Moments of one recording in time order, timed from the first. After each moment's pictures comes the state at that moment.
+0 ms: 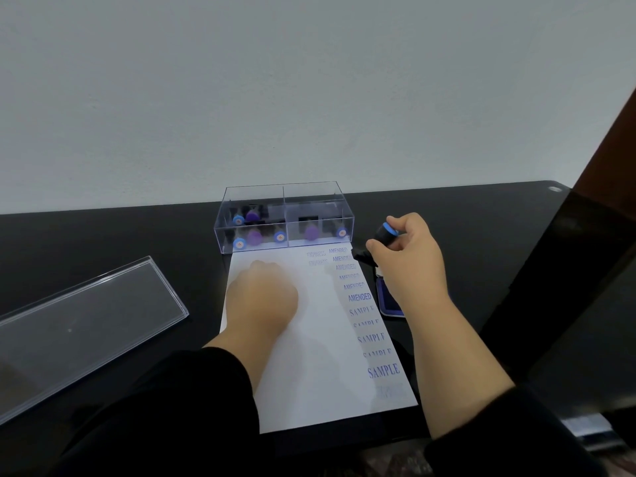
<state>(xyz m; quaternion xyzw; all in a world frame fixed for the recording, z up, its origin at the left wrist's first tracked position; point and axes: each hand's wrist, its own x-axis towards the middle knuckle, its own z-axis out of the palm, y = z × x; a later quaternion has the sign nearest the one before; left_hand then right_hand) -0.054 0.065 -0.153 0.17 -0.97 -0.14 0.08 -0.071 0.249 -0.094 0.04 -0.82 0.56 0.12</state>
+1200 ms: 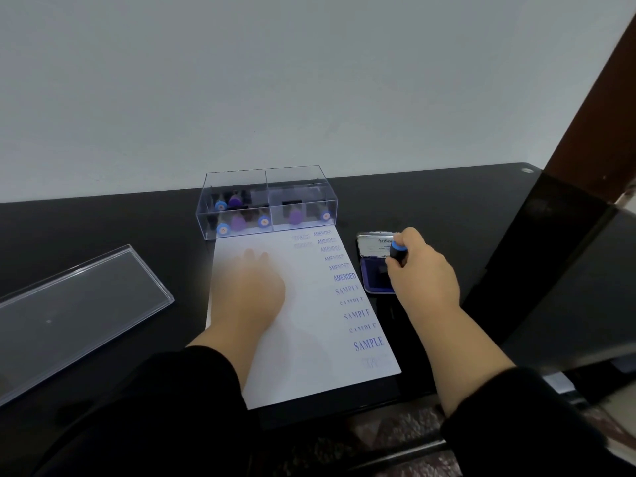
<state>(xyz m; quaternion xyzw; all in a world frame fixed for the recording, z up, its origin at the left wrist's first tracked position) -0.044 0.065 -0.163 0.14 -0.98 -0.12 -0.02 -0.057 0.286 -0.122 -0.02 -0.96 0.25 0.13</state>
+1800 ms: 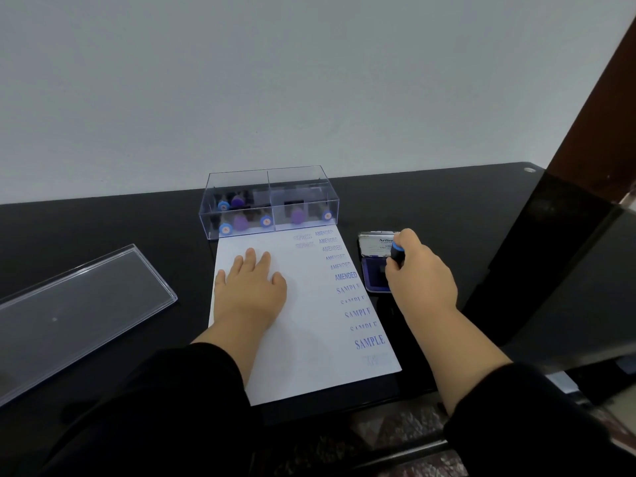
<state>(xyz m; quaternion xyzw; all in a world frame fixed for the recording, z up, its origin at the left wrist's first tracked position) -0.043 0.066 -0.162 0.15 -0.98 -0.12 -0.02 -0.055 0.281 -0.128 -0.02 -0.96 0.23 0.14</state>
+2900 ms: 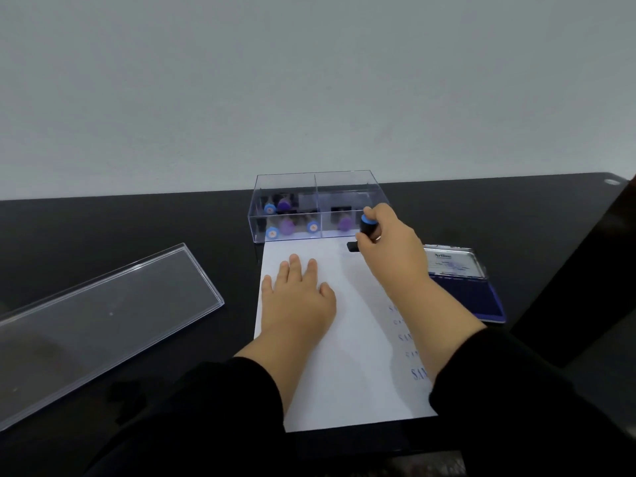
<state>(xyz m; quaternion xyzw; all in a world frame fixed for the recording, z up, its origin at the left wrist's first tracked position) -0.044 0.067 -0.164 0.15 -0.98 -0.13 -0.02 -0.109 0.190 -0.120 0.13 -0.91 0.36 0.14</state>
